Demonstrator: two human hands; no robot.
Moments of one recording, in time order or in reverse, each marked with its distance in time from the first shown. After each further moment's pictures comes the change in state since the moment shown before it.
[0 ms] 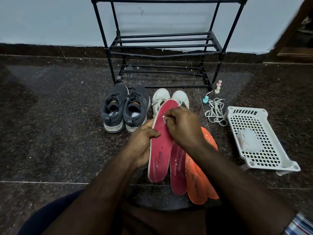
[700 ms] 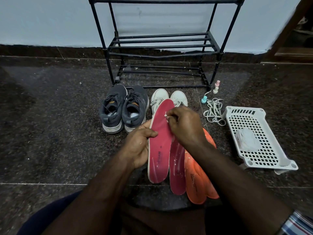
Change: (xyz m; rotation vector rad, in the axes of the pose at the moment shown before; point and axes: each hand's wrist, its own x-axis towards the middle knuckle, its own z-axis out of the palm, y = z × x) left_hand 0.000 0.002 -0.004 -0.065 0.005 -0.016; right_hand 0.001 0.007 -0.003 0.019 0.022 0.026
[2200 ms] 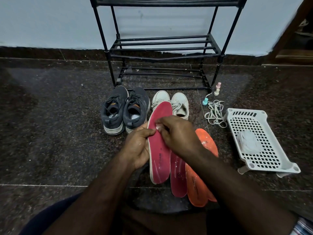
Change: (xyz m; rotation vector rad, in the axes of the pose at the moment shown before) left_hand 0.002 -0.001 -0.006 -0.069 0.081 0.033; right_hand -0.012 -0.009 0.009 -0.005 -0.138 -0.194
